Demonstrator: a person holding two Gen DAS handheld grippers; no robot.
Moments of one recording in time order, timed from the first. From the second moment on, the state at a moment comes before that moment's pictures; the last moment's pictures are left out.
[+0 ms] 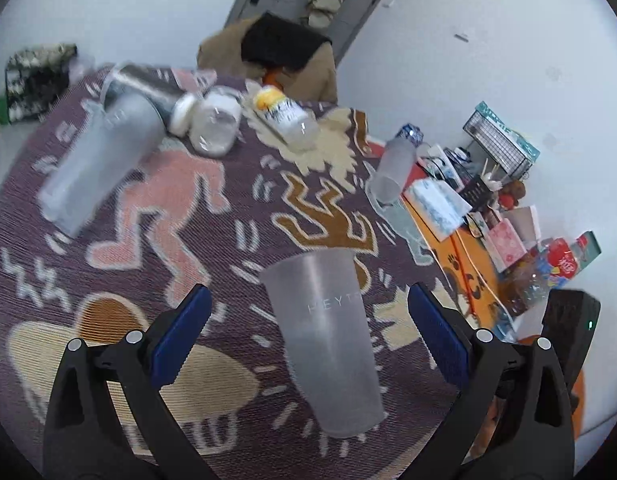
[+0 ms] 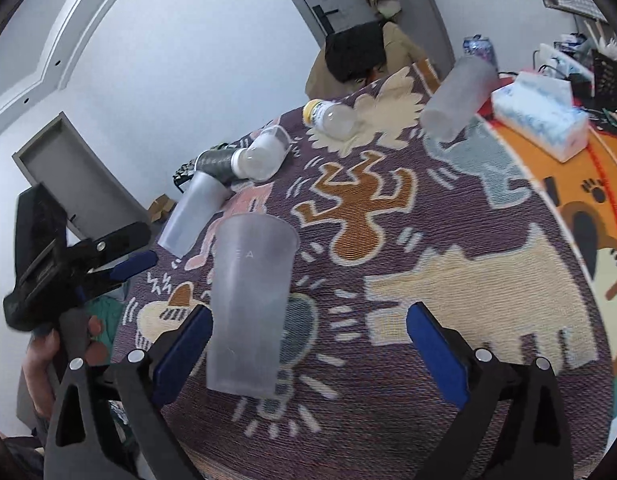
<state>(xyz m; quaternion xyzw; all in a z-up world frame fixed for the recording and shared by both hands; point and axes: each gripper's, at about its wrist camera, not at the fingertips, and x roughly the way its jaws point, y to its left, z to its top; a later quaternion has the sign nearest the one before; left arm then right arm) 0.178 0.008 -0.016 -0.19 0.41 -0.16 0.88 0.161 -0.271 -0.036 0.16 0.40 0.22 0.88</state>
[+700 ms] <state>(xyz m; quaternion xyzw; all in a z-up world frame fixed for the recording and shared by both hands) 0.251 -0.033 -0.085 -0.24 0.53 -0.20 0.79 0.156 -0.306 -0.063 0.14 0.40 0.17 0.89</state>
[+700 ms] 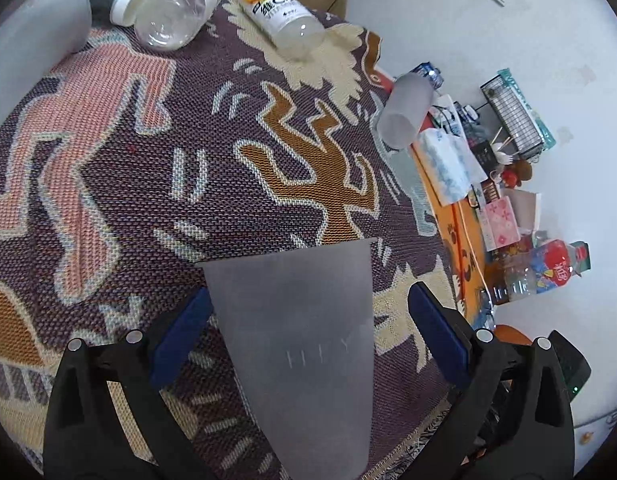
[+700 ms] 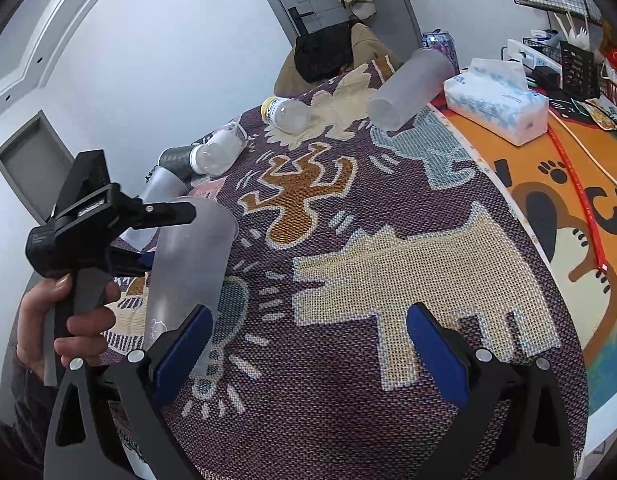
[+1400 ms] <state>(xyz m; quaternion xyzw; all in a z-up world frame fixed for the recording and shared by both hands) 0.198 -0.044 -0.006 -0.13 0.41 -0.20 0.88 0.150 -0.311 -0.059 0.15 0.39 0.16 0.89</state>
